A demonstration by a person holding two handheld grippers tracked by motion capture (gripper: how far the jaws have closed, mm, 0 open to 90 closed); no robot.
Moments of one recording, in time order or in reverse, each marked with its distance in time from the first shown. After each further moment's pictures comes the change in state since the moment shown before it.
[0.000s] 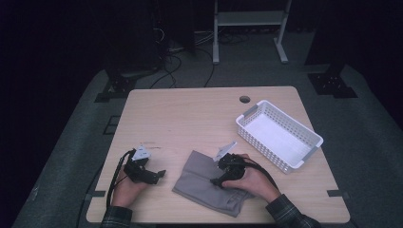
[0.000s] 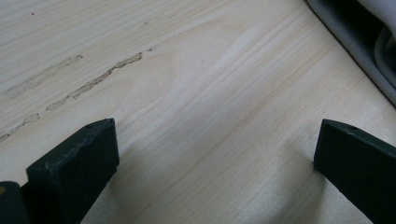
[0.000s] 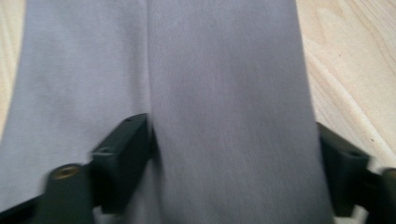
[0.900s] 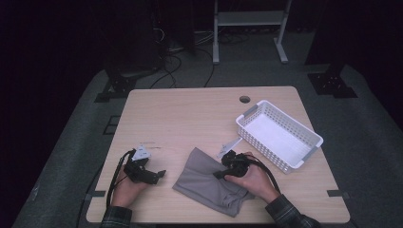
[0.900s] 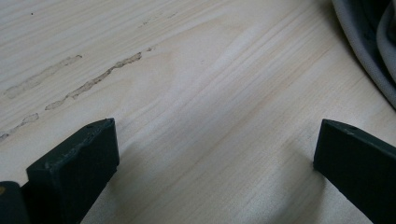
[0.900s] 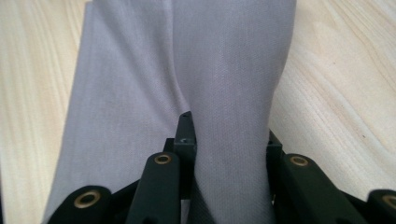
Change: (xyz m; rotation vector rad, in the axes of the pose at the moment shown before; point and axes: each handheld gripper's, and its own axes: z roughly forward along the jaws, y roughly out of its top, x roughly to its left) left arm 0.000 0.000 0.000 0.000 -0.001 0.001; right arm -0.003 0.003 -0.019 -0.035 0.067 0.041
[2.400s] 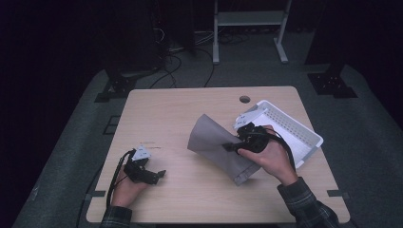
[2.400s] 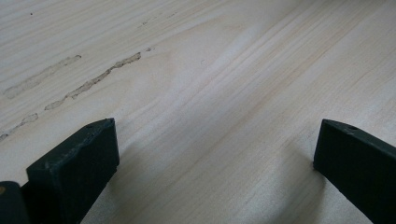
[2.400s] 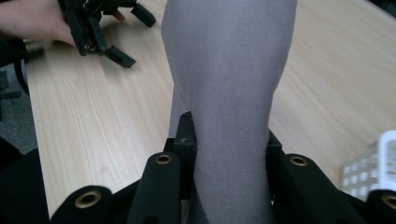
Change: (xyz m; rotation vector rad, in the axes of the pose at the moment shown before) left arm 0.000 0.000 0.000 -0.001 0.000 0.002; right arm -0.007 0.044 -0.111 -0.166 -0.116 -0.033
